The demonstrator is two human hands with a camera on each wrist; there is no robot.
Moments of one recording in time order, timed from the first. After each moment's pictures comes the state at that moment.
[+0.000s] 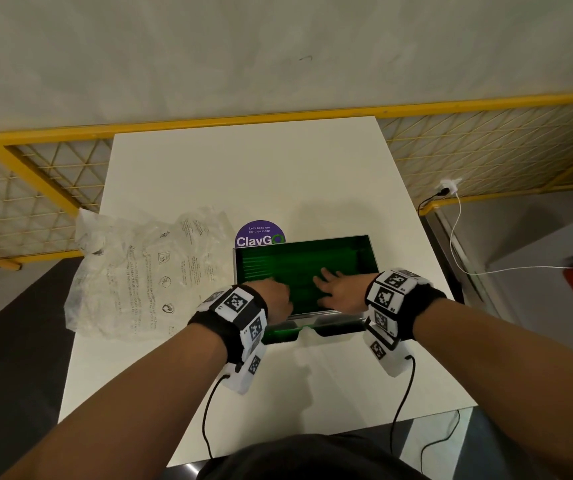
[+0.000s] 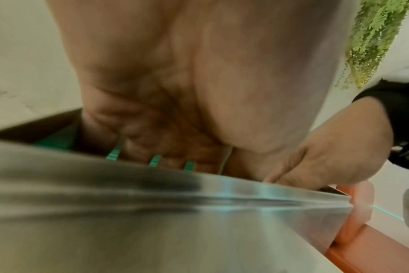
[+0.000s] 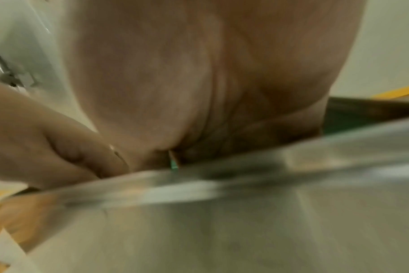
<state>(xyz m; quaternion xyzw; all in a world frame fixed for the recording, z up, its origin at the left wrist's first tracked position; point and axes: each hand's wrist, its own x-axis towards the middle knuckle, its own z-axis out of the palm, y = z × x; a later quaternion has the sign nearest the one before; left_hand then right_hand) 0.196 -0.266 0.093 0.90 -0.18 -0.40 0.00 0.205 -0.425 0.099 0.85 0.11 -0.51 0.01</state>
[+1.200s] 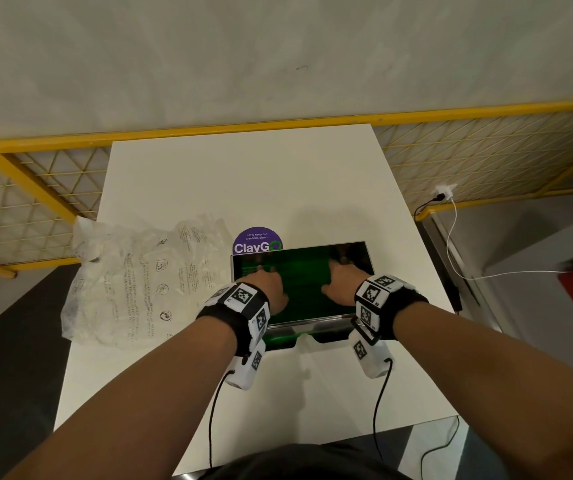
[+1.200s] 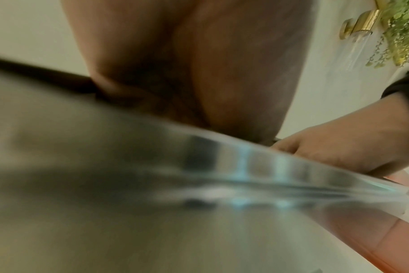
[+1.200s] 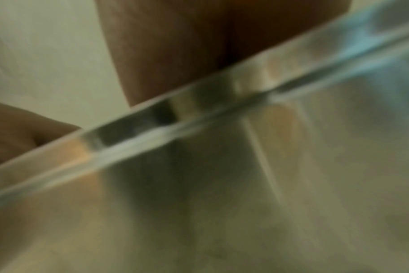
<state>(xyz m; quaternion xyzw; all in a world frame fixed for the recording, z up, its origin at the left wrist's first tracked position) 0.215 -0.265 0.082 0.93 -0.10 -0.35 0.01 0.220 -0.433 0.084 0.92 -0.02 -0.37 -0.11</state>
